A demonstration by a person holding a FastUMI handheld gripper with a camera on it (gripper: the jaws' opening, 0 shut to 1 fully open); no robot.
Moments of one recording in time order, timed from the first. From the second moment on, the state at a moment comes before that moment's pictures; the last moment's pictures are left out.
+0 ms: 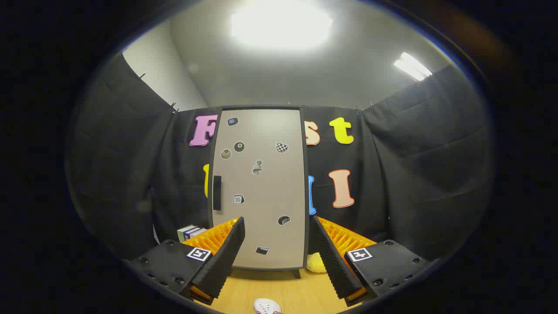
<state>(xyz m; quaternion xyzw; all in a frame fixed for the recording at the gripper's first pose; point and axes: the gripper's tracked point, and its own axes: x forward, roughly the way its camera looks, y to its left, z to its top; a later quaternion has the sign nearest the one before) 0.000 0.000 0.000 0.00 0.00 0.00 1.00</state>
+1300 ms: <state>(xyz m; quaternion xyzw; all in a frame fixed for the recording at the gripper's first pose) 0.065 0.037 0.008 0.03 0.00 0.04 1.00</state>
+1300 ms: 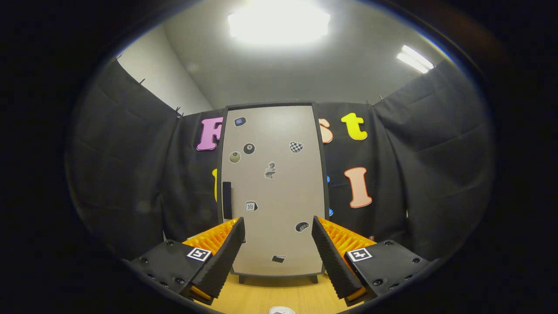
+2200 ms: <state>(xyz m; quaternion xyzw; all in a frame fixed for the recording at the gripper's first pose) 0.243 0.184 -0.002 0.02 0.00 0.18 0.98</state>
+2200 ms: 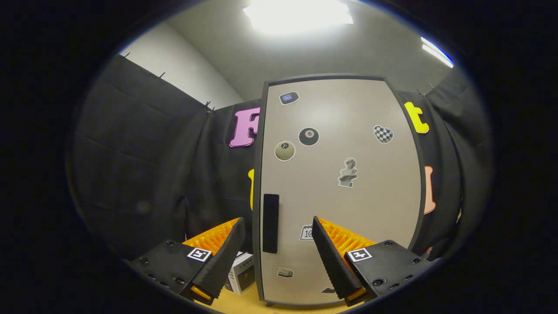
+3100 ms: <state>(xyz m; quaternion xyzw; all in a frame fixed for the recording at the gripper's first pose) 0.333 0.226 -0.049 0.04 0.07 0.13 0.99</state>
